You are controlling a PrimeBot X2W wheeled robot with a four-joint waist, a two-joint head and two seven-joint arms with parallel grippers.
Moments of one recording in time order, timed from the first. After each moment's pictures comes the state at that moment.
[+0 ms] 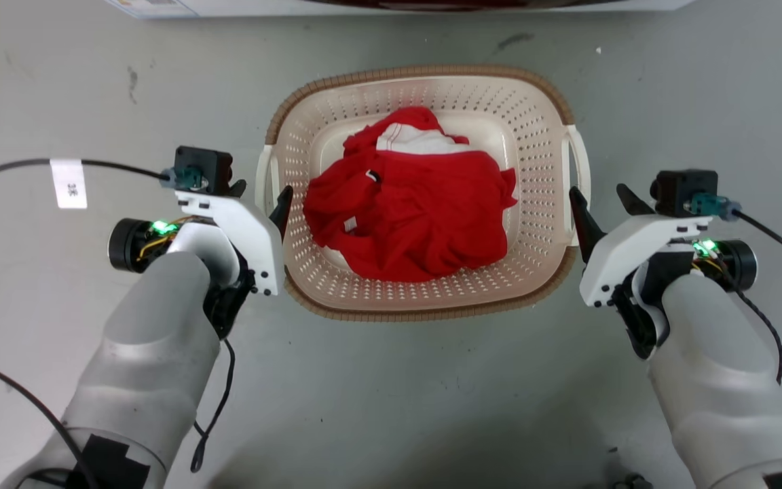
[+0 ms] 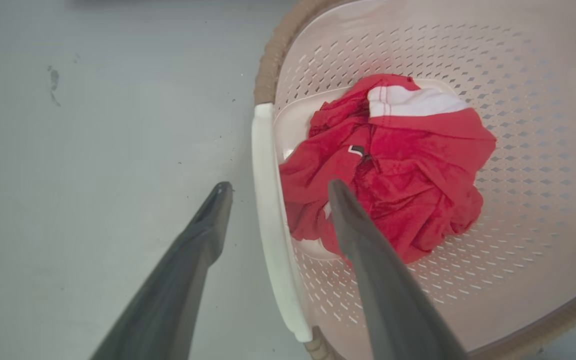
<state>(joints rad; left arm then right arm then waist) -0.87 0.19 -0.45 1.02 -0.50 -0.13 -0.02 -0.72 -0.05 0.05 0.93 0.18 0.13 -0.10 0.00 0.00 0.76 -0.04</state>
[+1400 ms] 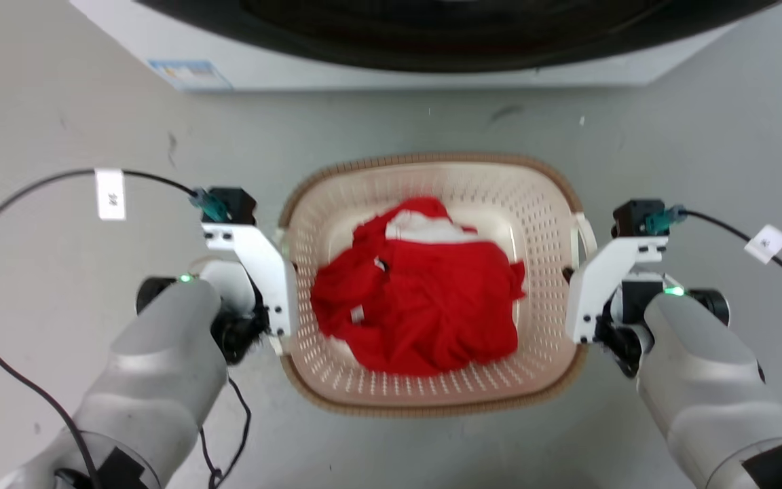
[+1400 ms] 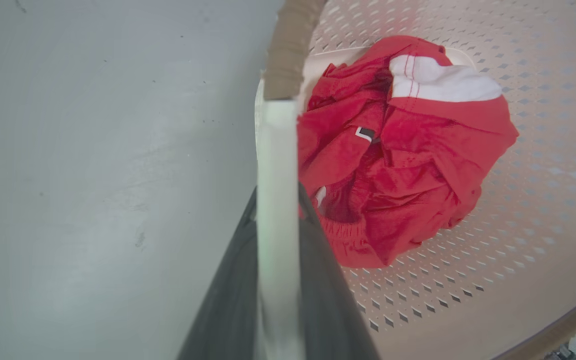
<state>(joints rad) -0.91 0.25 -0.90 1.05 -1.04 -0.13 0.23 -0.86 -0.06 0.34 1.27 0.48 0.13 0.12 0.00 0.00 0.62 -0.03</state>
